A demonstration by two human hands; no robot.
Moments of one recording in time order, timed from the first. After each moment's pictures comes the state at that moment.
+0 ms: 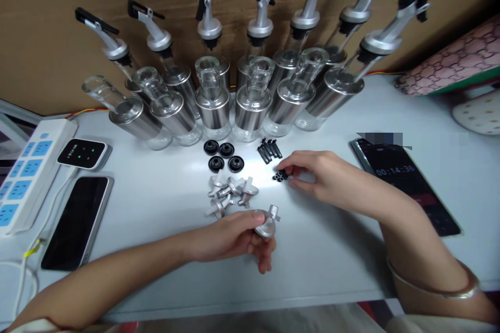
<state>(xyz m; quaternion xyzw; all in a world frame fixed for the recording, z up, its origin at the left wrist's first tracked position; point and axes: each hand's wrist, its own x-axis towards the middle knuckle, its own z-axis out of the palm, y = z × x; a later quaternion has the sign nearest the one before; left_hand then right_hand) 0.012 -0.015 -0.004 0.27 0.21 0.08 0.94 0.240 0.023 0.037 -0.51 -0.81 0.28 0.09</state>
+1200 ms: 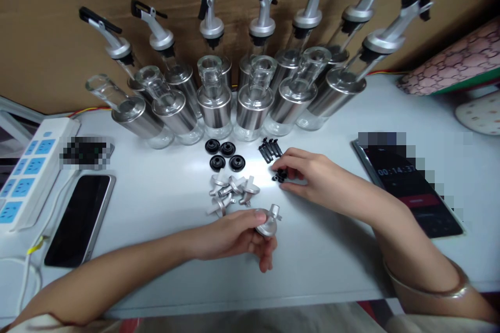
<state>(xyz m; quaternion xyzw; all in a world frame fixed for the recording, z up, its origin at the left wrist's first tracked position) 0.013 -0.015 -0.005 0.26 0.21 0.08 0.94 0.232 0.022 0.028 -0.50 -0.81 0.28 0.09</state>
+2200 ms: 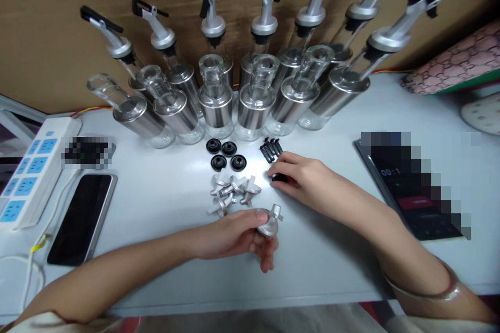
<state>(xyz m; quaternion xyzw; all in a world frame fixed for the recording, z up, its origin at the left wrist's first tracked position) 0.013 -0.016 -0.007 0.26 0.21 0.08 0.94 0.221 0.017 0.020 -0.48 -0.83 0.27 0.10</state>
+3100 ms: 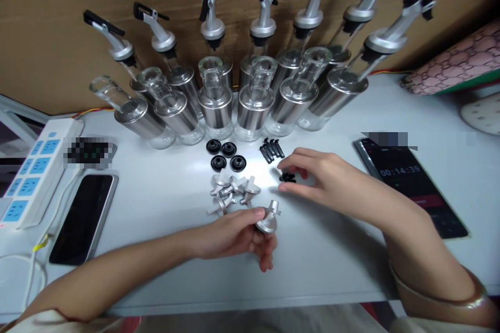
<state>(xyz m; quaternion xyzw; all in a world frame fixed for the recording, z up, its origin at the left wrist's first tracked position) 0.009 -0.015 -0.008 0.26 0.21 0.07 0.94 0.235 0.017 0.045 -0.52 -0.81 0.27 0.08</state>
